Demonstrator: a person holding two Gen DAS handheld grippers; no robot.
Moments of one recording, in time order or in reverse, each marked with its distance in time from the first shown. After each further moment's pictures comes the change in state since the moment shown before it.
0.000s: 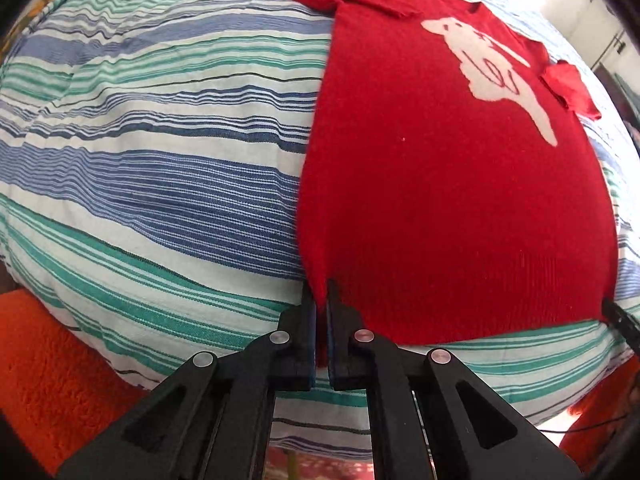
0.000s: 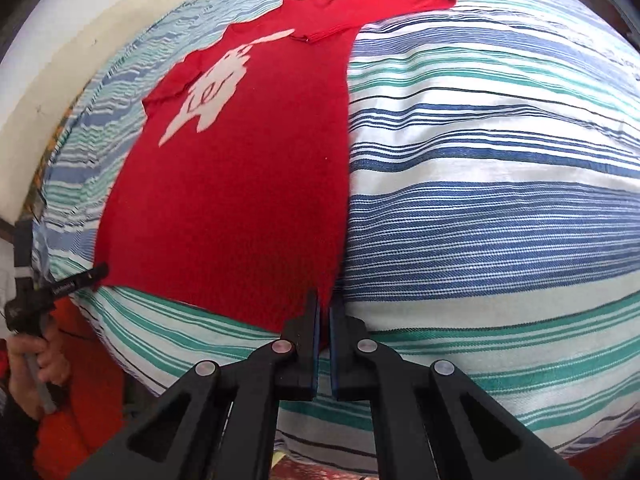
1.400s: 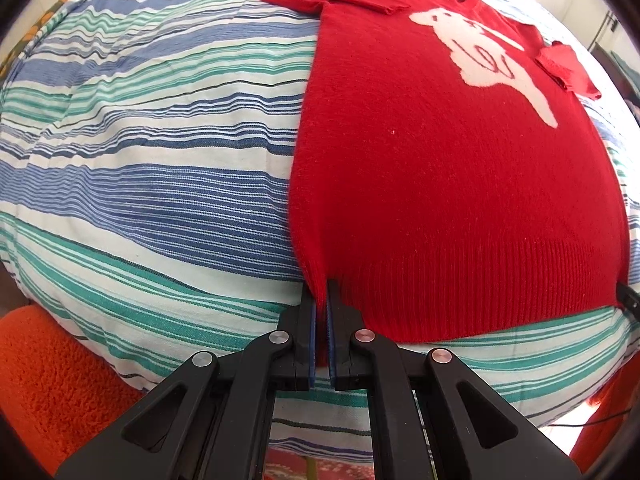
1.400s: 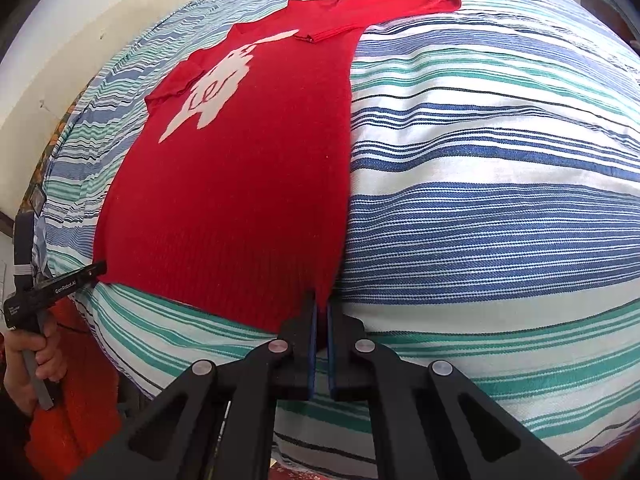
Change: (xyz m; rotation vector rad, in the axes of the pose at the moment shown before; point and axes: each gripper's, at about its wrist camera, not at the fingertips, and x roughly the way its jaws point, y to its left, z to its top) left arm 0.000 -0.021 -0.011 0.059 -0.019 0.055; right arm -0.003 -0.003 -0.009 0.002 -0.024 0.018
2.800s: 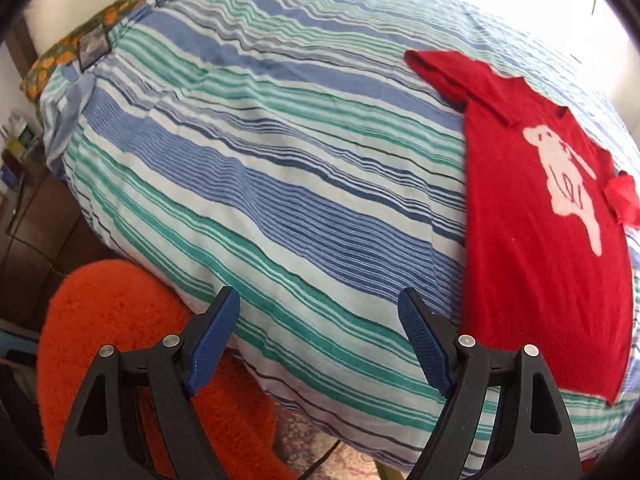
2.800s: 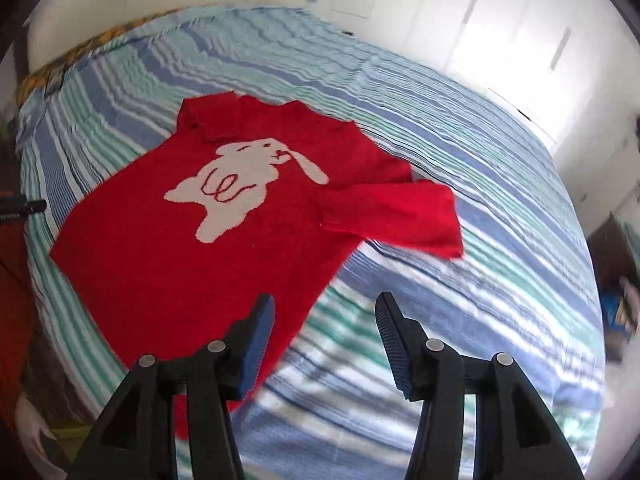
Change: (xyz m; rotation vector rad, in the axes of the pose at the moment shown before) left arm -0.049 0.070 -0.010 -0.363 -0.140 0.142; right arm -0.035 0.080 0.137 -0.704 -0.159 -0.269
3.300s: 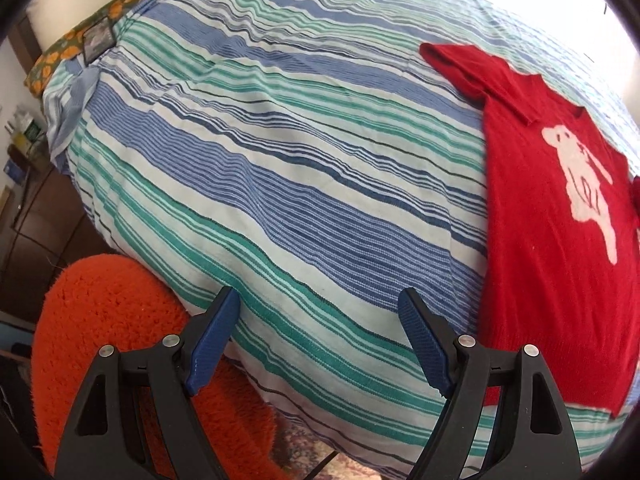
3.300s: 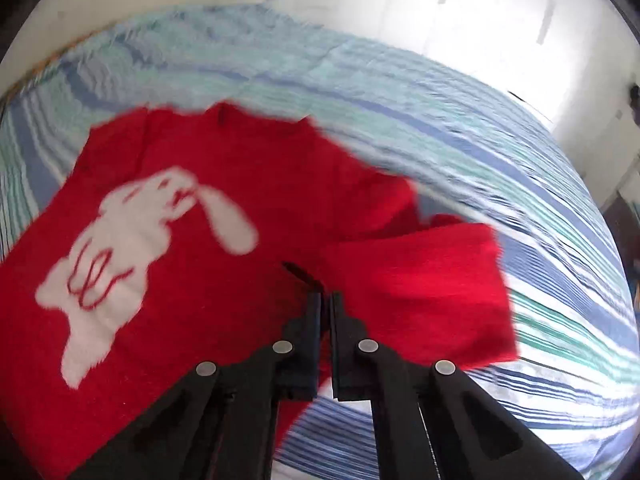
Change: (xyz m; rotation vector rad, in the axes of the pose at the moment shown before) left arm 0.014 -0.004 0.003 -0.016 0.023 0.038; right arm 0.099 -0.128 0.033 0.370 -0.109 -0.059
